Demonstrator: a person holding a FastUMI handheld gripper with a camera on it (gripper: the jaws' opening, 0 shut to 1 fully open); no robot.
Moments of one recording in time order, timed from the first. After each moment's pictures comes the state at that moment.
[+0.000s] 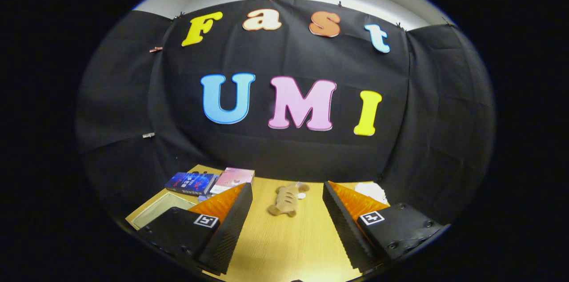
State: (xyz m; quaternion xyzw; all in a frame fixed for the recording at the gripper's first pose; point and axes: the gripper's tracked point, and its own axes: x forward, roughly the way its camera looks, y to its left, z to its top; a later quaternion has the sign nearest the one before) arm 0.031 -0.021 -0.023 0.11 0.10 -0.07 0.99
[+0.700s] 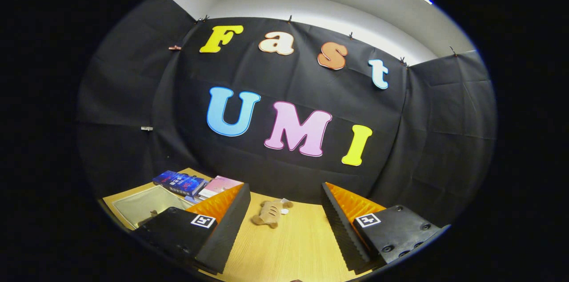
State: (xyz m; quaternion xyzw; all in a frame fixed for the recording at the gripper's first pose) arm -0.010 -0.001 -0.014 0.02 0.04 -0.08 1.00
